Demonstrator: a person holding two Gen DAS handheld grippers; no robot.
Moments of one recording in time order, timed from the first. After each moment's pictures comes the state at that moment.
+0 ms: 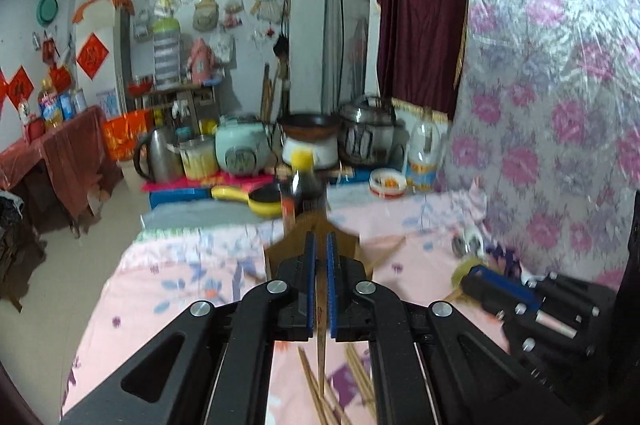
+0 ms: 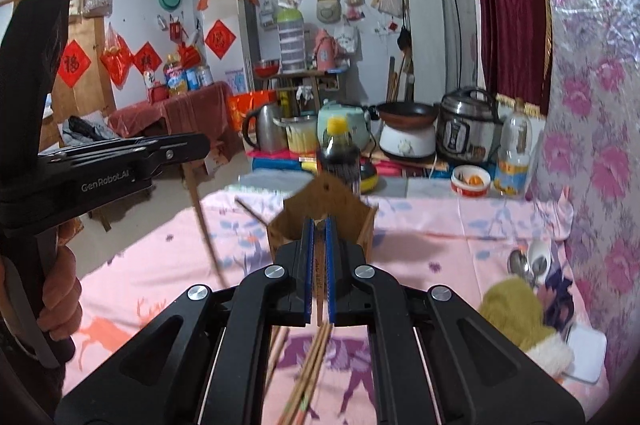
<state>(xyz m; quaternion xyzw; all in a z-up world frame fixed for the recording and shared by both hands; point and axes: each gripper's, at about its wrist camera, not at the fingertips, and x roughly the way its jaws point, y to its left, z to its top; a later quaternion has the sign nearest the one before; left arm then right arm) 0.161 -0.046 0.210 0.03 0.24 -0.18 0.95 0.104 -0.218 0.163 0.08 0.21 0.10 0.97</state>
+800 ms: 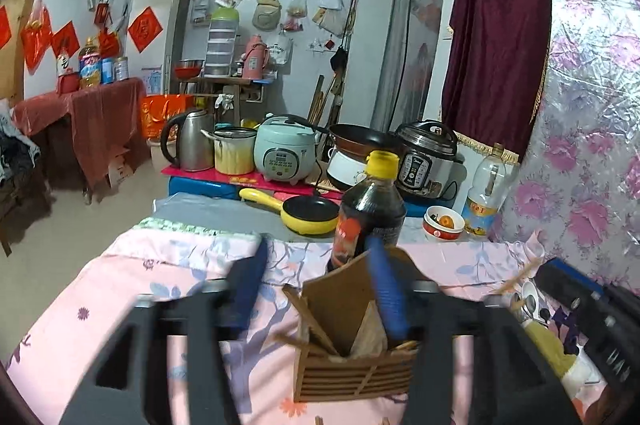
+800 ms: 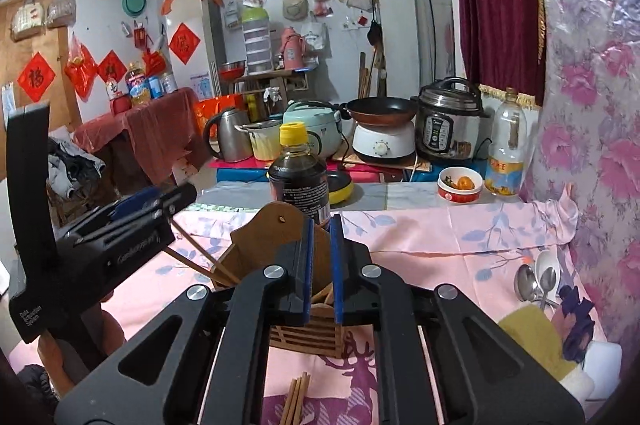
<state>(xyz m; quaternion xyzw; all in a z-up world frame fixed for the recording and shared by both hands) 0.260 -0.024 0.129 -0.06 0.22 -0.10 0.97 0.197 -0.229 0.136 0.10 0.22 0.05 0.97</state>
